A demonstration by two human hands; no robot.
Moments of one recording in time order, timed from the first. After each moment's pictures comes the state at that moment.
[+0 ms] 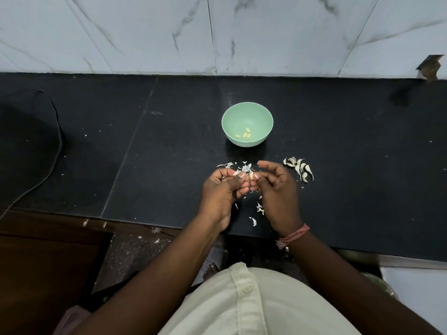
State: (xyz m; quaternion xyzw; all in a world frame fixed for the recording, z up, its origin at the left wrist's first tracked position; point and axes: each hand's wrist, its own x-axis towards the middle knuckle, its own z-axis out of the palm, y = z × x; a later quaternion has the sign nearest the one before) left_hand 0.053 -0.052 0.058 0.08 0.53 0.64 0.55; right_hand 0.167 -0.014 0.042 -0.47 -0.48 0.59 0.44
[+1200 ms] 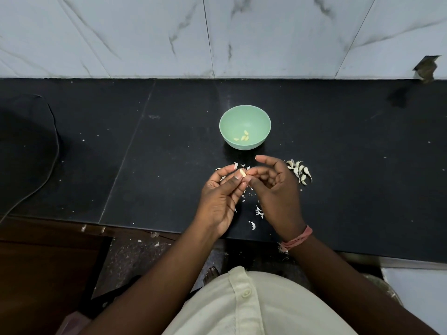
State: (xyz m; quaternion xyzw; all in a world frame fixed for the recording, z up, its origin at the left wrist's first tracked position) left_hand 0.051 -0.055 0.058 0.04 0.42 0.69 0.59; right_hand 0.169 -0.014 0.063 -0.43 -0.53 0.58 0.45
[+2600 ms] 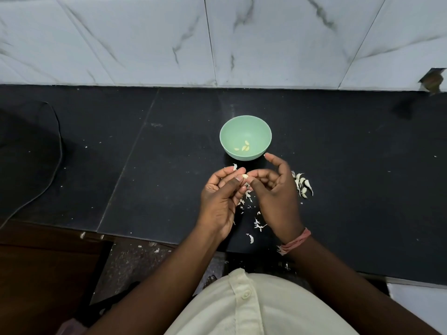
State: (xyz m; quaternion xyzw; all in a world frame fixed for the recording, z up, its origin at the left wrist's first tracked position) left_hand 0.055 -0.033 0.063 0.06 0.43 0.72 0.55; right_hand 0.163 0.011 0.063 -0.44 -0.51 0.58 0.45
